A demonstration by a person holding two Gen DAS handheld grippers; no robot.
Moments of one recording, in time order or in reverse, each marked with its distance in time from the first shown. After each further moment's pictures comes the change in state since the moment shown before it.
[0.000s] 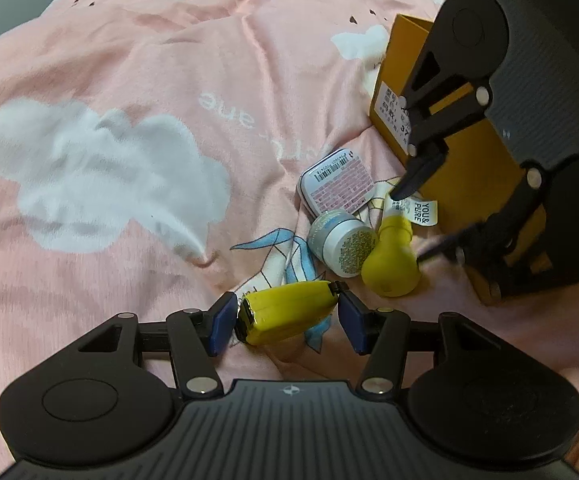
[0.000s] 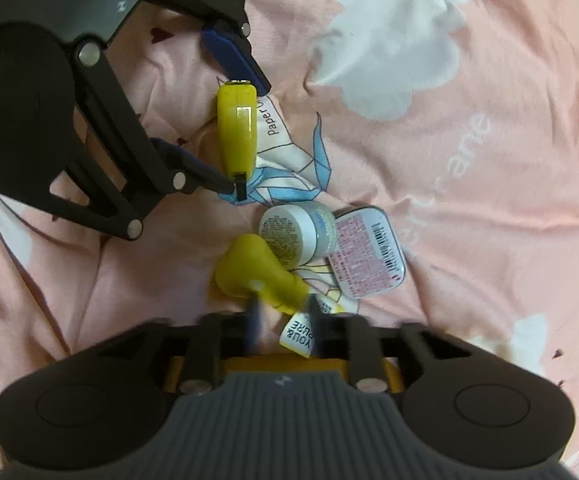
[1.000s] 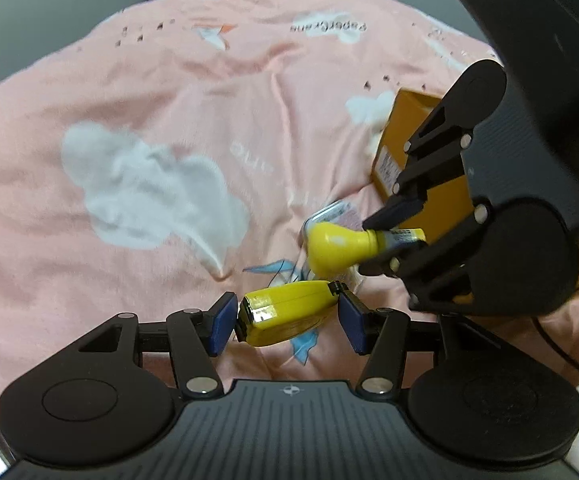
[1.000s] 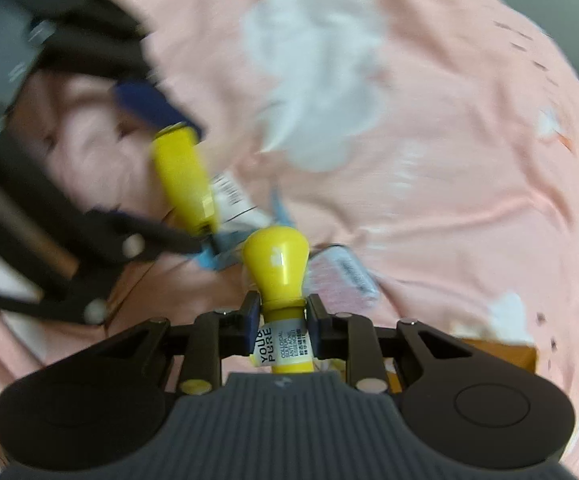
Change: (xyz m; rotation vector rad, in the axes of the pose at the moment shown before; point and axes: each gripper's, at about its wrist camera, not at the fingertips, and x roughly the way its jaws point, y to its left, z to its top) left arm -0.052 -0.010 -0.010 -0.093 -0.166 0.034; right arm -0.035 0.018 -0.003 0.295 -0.183 -0.130
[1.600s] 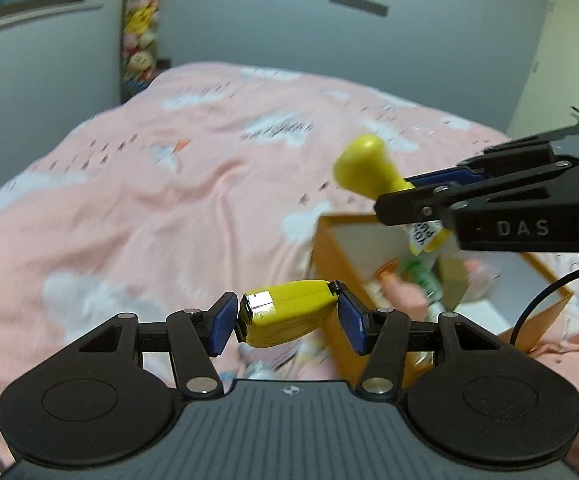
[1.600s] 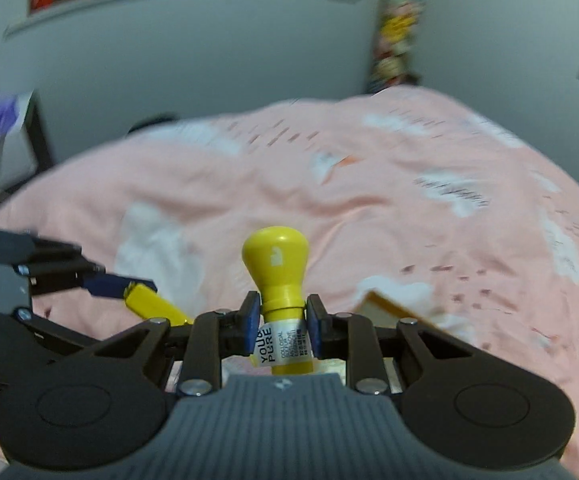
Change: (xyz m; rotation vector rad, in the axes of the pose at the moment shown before) left arm -0.054 -0.056 0.043 0.081 -0.264 -0.068; right arm -0.152 -0.031 -0.101 0.698 -0.532 -0.232
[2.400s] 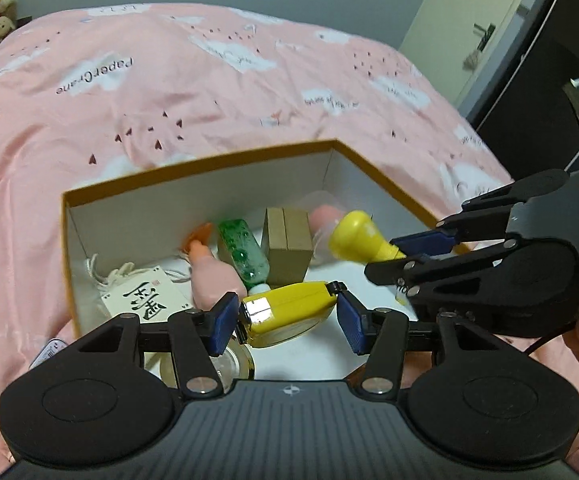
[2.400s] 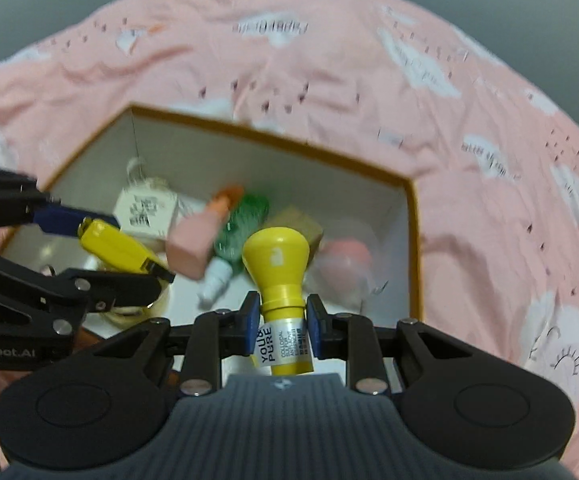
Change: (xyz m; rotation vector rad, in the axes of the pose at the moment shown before) left arm 0.115 -0.128 0.013 0.148 0.258 -0.311; right arm -0.015 -0.133 -0.118 0.251 0.373 -0.283
